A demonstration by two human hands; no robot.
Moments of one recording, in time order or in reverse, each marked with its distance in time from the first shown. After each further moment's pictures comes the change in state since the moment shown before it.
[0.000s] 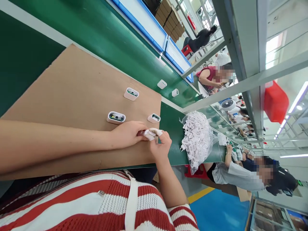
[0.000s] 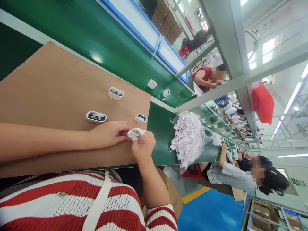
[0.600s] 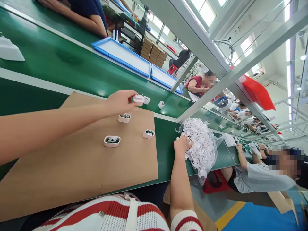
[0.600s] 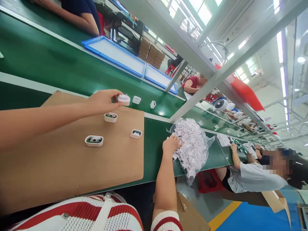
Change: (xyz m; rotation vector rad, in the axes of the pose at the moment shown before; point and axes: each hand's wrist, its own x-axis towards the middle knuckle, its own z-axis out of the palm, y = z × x) left_hand 0.093 0.023 -0.140 0.427 0.381 -0.179; right_hand 0.044 0.136 -0.038 -0.583 0.145 0.669
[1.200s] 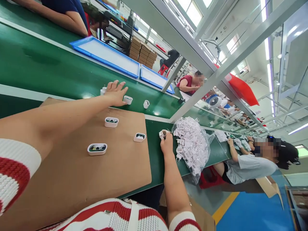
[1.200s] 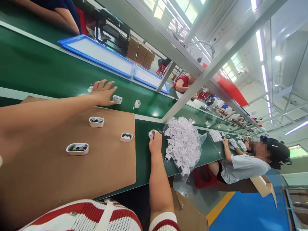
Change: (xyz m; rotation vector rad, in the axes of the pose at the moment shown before) left_hand 0.085 -0.035 0.025 0.262 -0.048 0.199; right_hand -0.009 -0.017 0.022 0.417 -0.070 -0.373
